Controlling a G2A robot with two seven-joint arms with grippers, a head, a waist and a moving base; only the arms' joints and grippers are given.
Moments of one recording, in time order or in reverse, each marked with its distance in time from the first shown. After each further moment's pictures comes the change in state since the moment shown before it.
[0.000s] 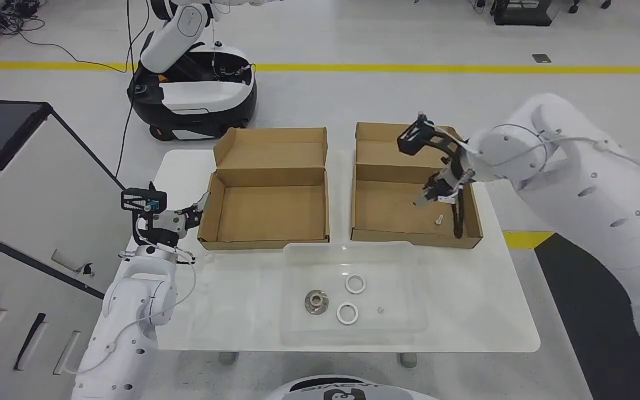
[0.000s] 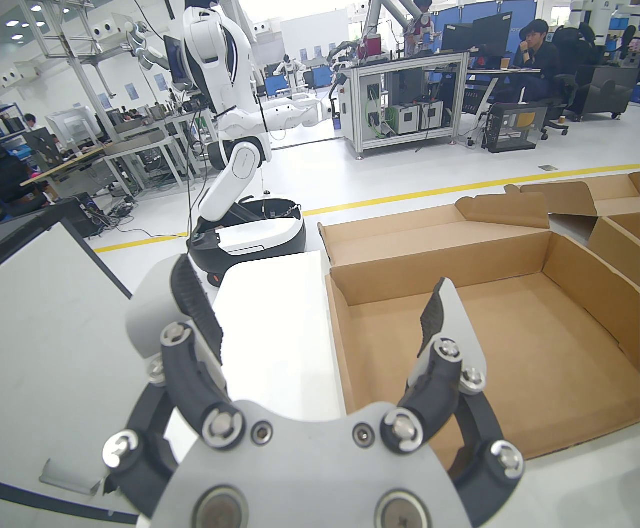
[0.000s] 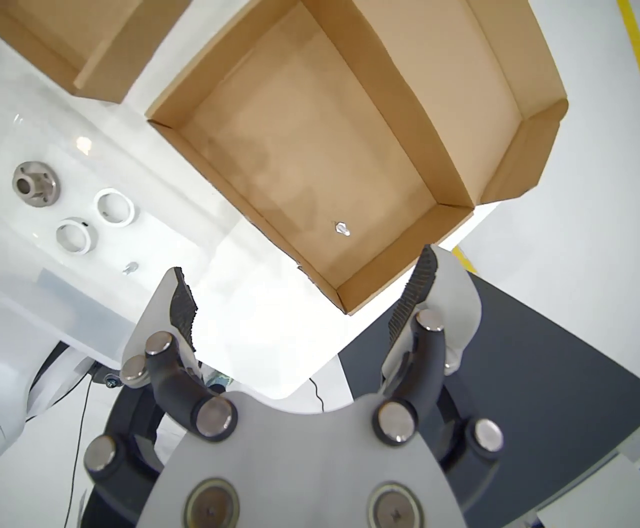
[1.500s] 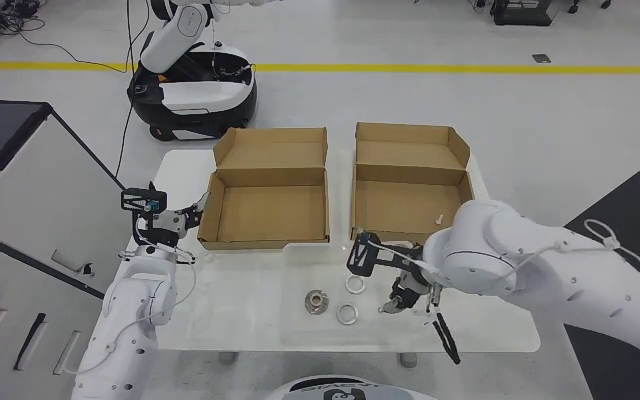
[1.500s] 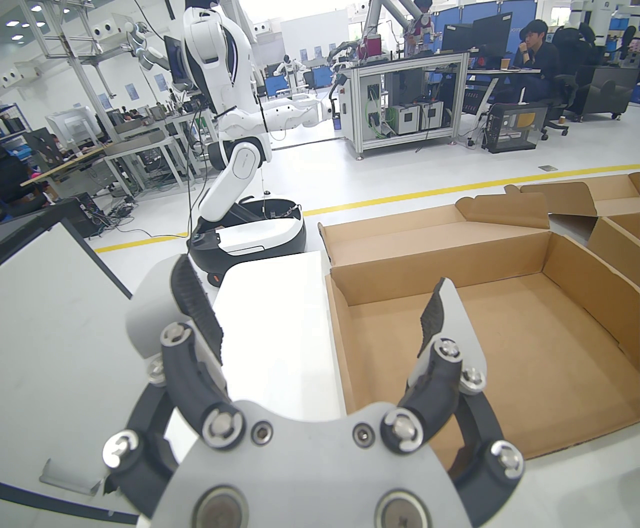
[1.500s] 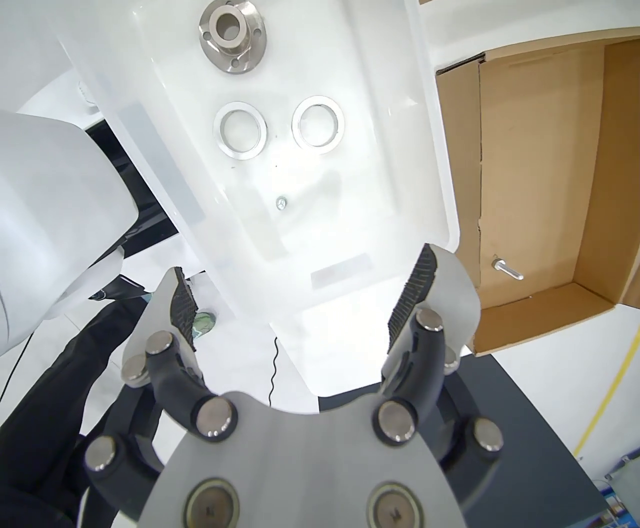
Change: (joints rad) left arm 0.000 0.000 0.000 0.000 0.000 0.000 0.000; right arm -0.136 0.074 -0.208 -0.452 0.020 0.066 -0.037
